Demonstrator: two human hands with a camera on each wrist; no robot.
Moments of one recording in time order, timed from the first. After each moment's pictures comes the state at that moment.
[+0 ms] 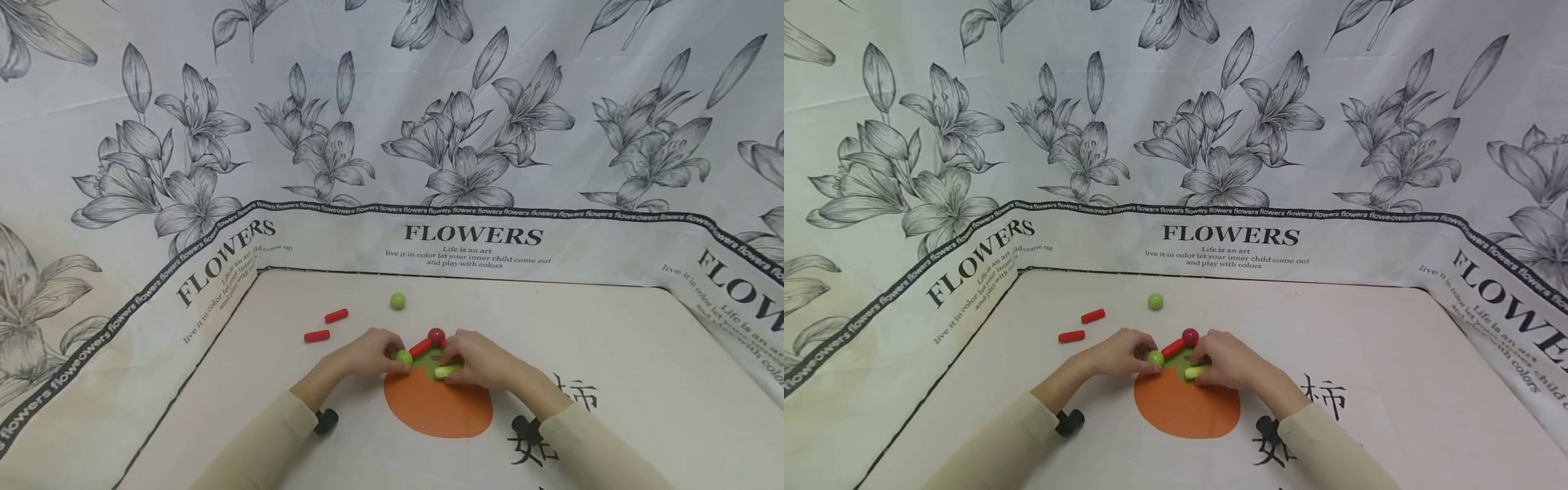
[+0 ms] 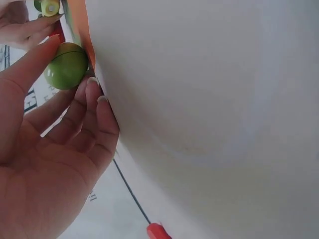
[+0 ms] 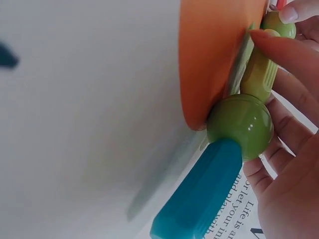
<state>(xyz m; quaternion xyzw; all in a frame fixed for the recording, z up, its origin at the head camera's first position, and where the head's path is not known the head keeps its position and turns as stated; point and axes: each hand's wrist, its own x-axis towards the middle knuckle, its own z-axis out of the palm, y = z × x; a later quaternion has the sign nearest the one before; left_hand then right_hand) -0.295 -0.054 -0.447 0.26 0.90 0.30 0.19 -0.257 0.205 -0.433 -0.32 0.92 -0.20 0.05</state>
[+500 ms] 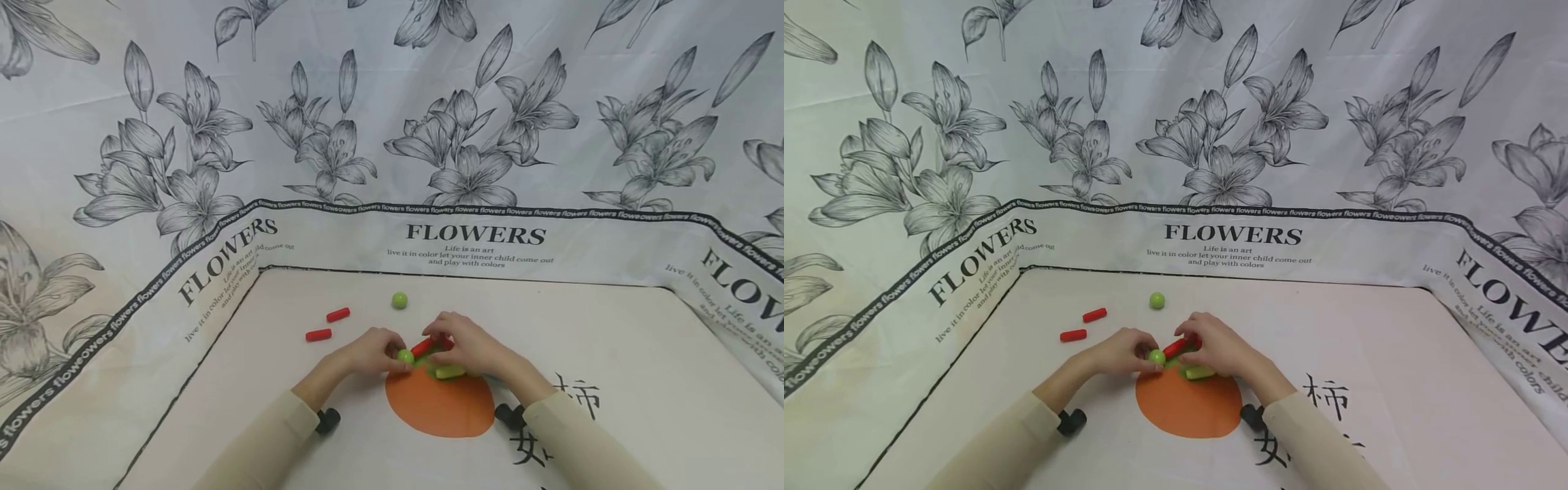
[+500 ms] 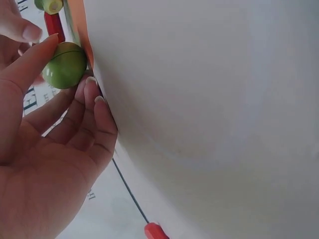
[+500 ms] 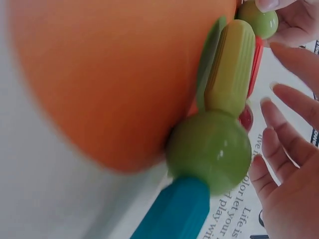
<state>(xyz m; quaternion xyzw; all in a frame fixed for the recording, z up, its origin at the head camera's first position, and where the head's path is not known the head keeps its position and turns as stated) -0.298 -0.056 -0.448 0.27 0.89 0.31 0.19 -0.271 0.187 -0.424 -0.30 0.91 -0.29 0.04</state>
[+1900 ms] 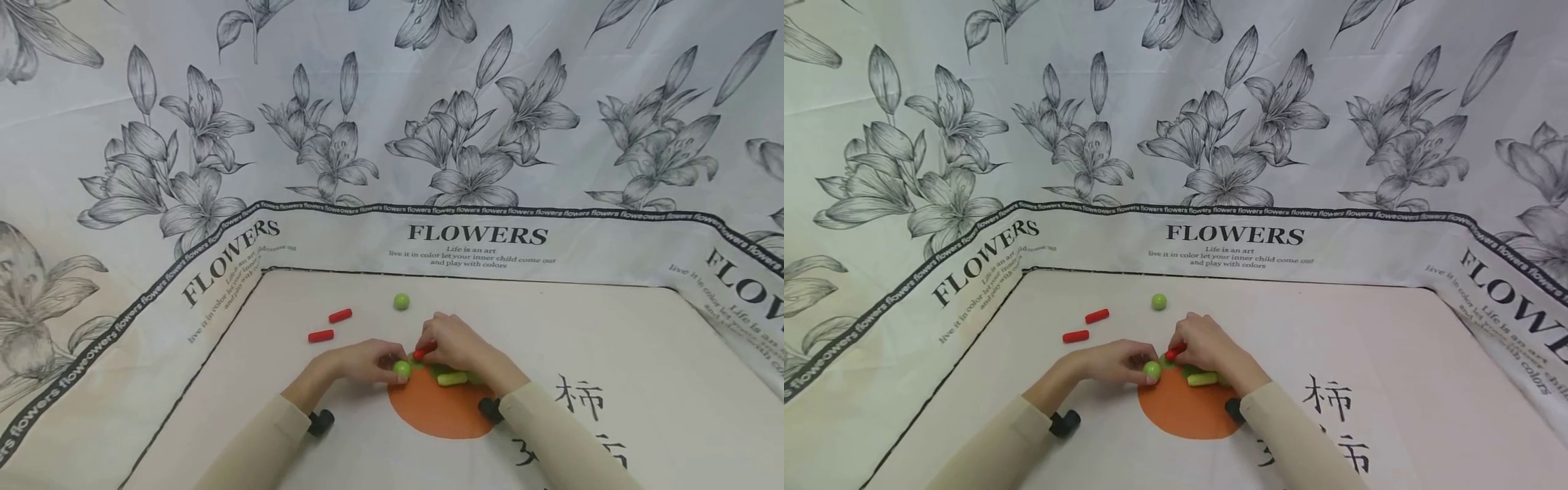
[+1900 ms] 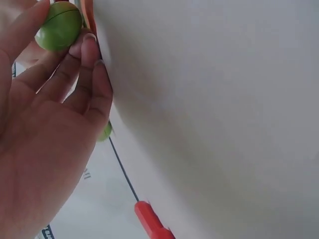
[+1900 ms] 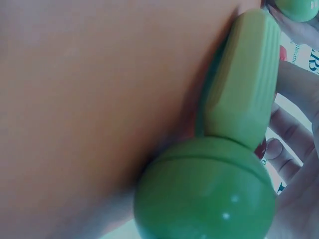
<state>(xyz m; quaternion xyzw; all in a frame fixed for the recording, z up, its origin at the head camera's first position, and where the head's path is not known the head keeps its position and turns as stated) -0.290 -0.077 -0.443 0.35 0.85 0.30 0.26 -0.286 0.161 -0.430 -0.34 0.92 -0.16 -0.01</state>
